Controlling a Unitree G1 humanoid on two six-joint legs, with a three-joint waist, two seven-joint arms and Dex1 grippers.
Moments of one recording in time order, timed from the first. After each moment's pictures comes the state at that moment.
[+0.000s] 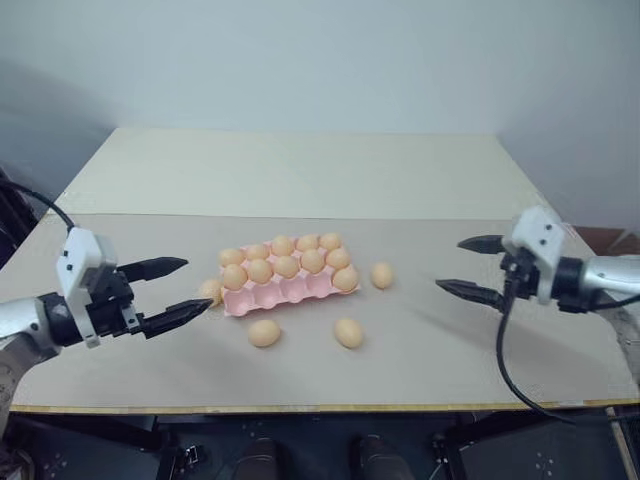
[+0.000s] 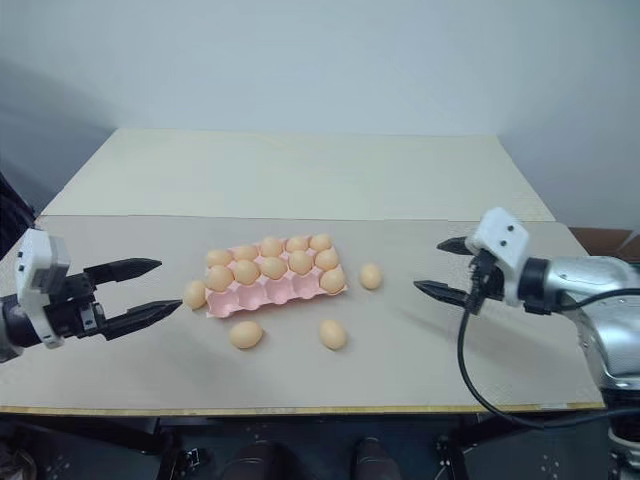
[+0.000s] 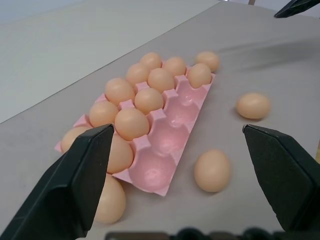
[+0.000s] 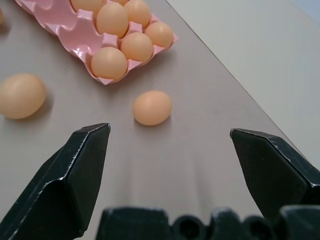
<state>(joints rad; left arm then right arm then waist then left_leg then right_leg) 0.00 0.95 0.51 -0.41 -0.77 0.63 -0.99 -0.42 -0.91 -0.04 -0.17 0.37 0.51 0.95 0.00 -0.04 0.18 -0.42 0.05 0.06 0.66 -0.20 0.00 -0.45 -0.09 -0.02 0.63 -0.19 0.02</state>
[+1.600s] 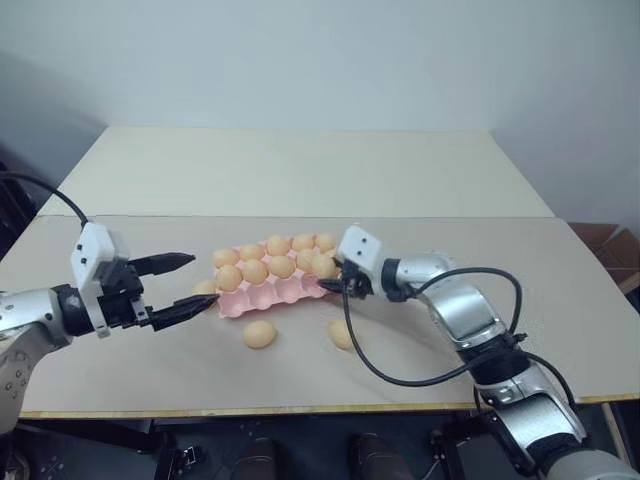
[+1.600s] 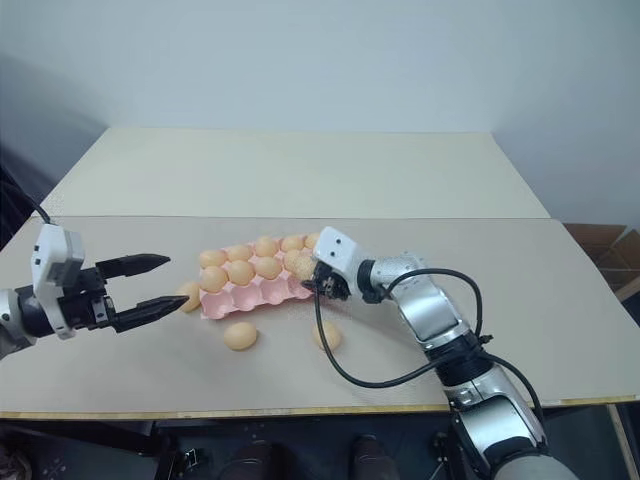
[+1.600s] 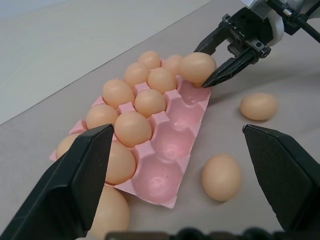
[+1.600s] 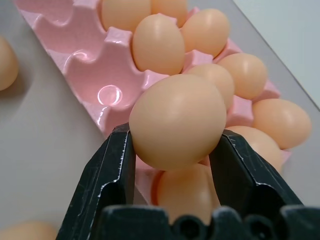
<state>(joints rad) -0.06 0.94 0.45 -0.36 -0.71 0.61 -1.01 -0.71 -0.40 0.37 -0.01 0.03 0.55 0.82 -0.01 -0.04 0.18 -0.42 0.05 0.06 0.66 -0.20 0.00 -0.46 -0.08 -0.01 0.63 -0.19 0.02</state>
